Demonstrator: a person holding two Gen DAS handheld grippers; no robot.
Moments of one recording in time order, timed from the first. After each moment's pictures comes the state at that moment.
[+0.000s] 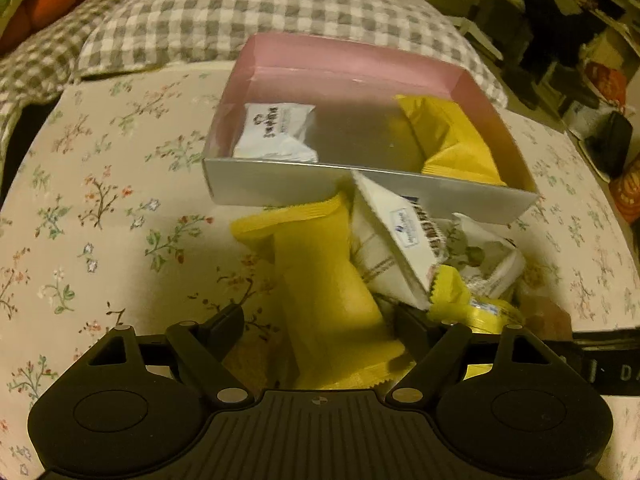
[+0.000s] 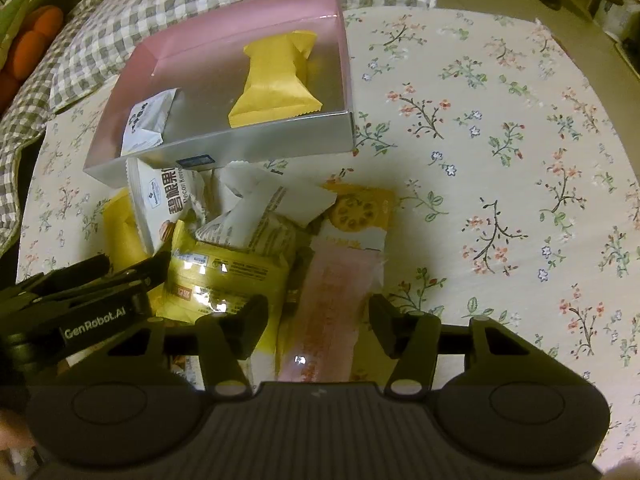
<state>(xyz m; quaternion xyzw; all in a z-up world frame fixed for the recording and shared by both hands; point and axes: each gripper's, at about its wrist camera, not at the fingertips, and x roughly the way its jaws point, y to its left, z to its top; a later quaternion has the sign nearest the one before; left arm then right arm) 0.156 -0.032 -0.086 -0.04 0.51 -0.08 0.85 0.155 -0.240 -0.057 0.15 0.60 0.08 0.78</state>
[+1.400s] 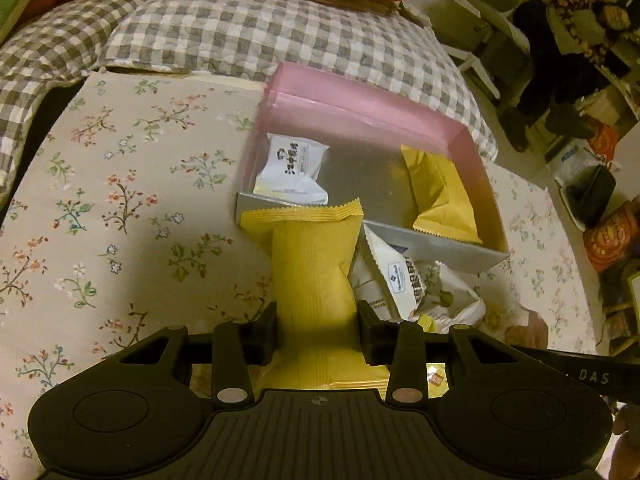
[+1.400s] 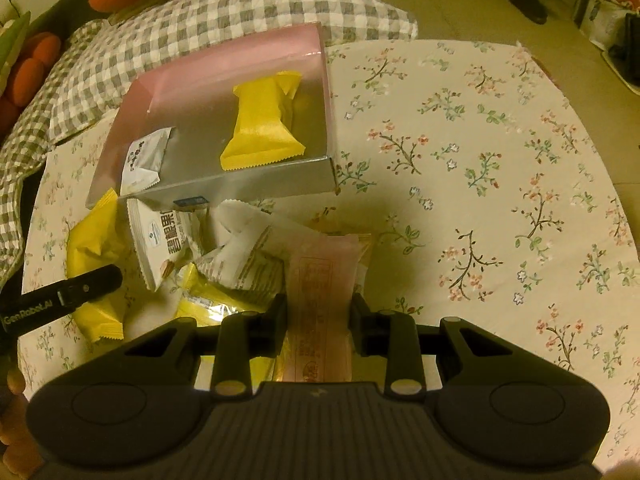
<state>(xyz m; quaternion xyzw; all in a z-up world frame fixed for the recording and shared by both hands) 0.157 0.000 -0.045 -0.13 0.50 -0.08 0.85 0.154 -0.251 -0.046 0.16 0.57 0.07 0.80</state>
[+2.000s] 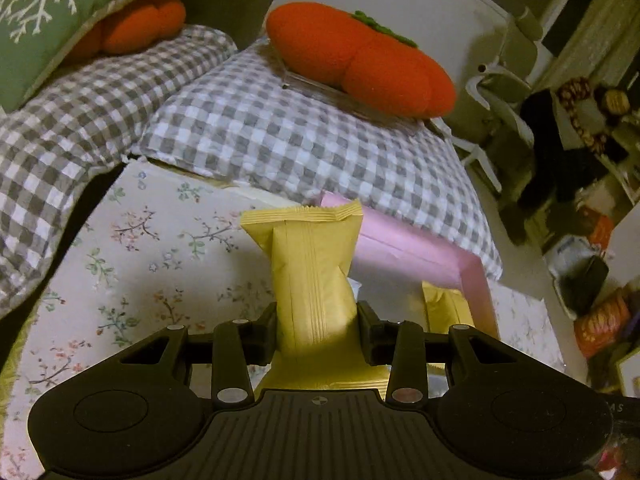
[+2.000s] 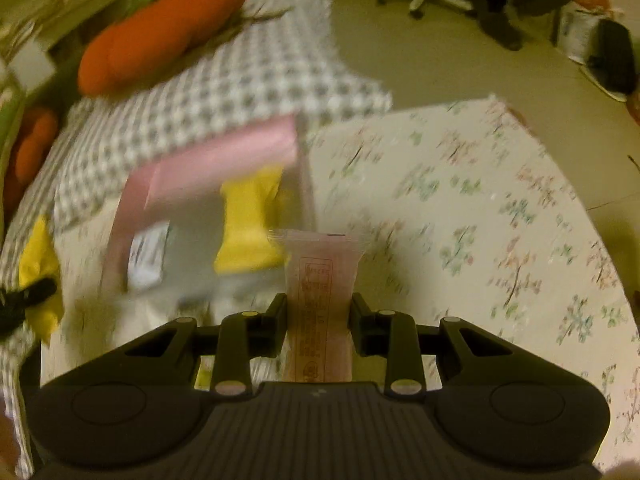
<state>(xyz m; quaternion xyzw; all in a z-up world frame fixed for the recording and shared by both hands) 0.194 0.058 -0.008 -0.19 0.40 -0.05 0.90 0.174 -0.292 -0.024 0.21 0.49 0.02 0.85</state>
